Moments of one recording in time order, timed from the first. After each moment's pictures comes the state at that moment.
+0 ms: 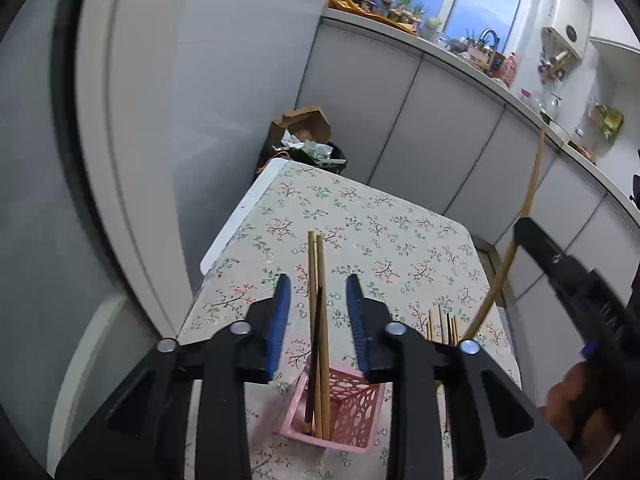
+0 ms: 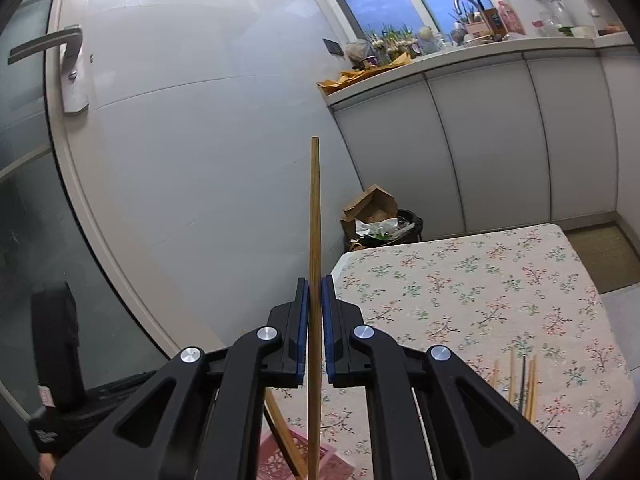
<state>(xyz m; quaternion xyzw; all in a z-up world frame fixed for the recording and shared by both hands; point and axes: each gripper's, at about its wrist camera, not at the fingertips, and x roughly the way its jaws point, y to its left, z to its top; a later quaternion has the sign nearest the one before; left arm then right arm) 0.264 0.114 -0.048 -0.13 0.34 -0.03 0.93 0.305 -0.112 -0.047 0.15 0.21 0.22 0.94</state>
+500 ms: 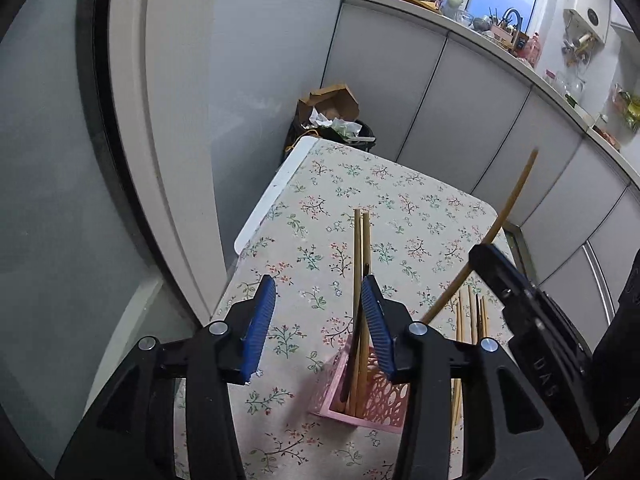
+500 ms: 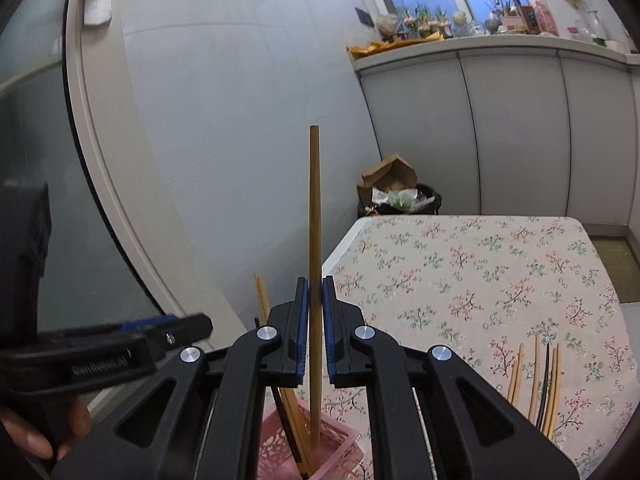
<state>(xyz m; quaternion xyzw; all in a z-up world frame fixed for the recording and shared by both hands) 0.263 0.127 -0.052 -0.11 0.38 0.01 0.92 0.307 -0.069 -0.087 0.09 0.26 0.25 0.93</state>
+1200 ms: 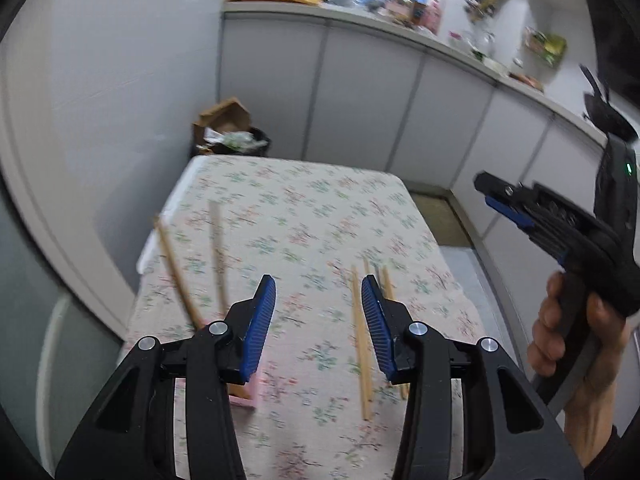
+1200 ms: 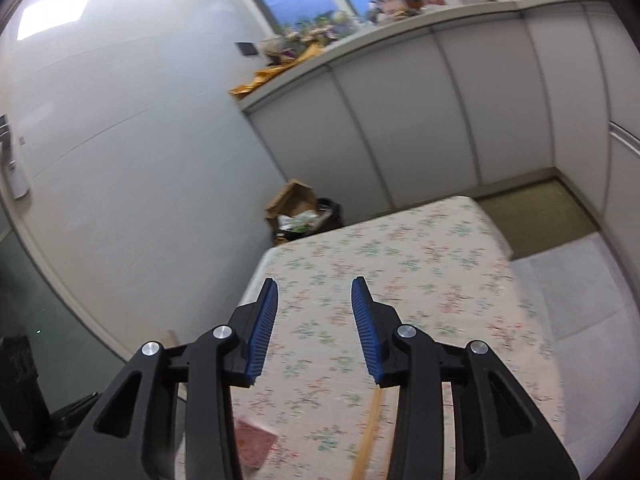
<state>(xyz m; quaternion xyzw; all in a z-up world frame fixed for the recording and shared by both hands) 0.231 -0.014 -0.027 -0.03 0.37 -0.13 0.92 0.300 -0.284 -0.041 0.22 0.29 0.10 0.93</state>
